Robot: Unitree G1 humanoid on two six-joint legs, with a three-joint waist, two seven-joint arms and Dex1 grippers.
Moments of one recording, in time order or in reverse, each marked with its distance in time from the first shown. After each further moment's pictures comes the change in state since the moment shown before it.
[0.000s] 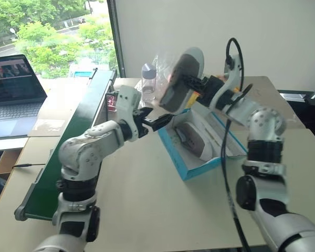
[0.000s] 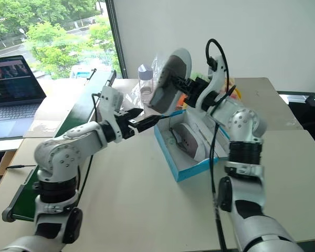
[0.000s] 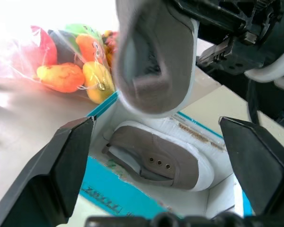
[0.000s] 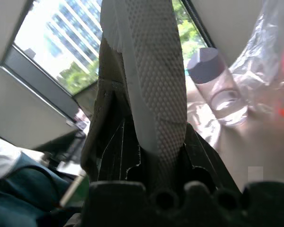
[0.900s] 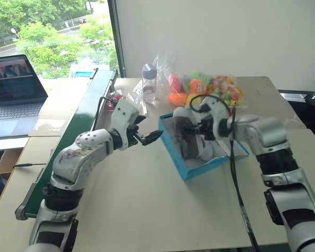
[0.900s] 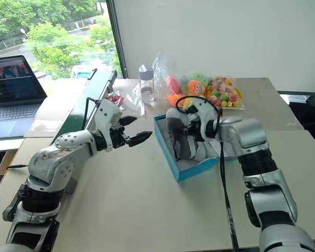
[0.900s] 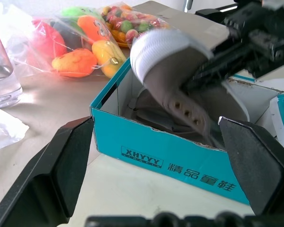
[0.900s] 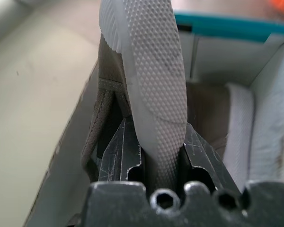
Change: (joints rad) left arm 0.088 0.116 -0.161 0.018 0.191 -0.239 -0.171; right arm 0.157 -0.132 0.424 -0.089 -0.294 0.121 0.328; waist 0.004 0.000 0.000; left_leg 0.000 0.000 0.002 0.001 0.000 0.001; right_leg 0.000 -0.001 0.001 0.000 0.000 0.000
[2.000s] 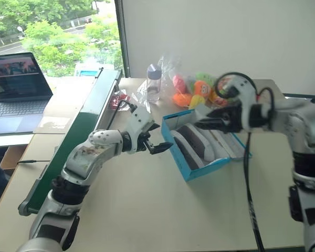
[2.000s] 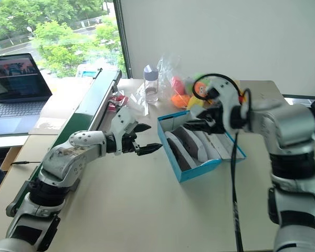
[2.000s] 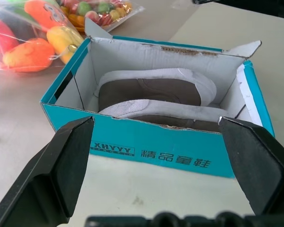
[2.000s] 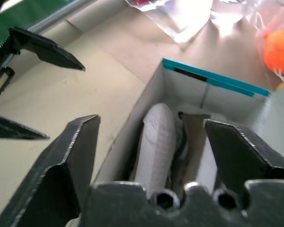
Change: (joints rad) left arm -0.095 0.026 -0.155 0.105 0.066 -0.072 -0.195; right arm 0.015 -0.239 -0.232 -0.393 0.065 0.324 0.164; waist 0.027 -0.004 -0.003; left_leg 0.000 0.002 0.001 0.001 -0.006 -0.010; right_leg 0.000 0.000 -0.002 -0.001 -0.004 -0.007
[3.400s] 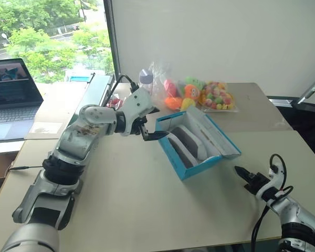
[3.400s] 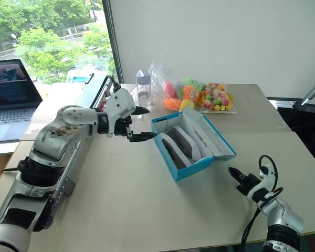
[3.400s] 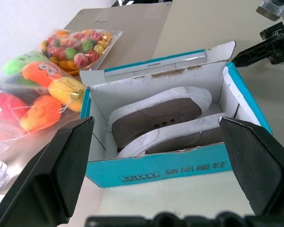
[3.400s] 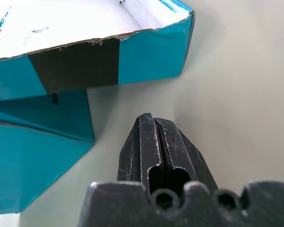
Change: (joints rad) left arm -0.171 0.080 -0.011 0.067 0.147 -0.068 -0.211; right arm 0.546 0.374 -0.538 0.823 0.004 -0.815 -0.007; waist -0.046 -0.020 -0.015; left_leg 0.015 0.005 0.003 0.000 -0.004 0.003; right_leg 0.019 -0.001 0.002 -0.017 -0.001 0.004
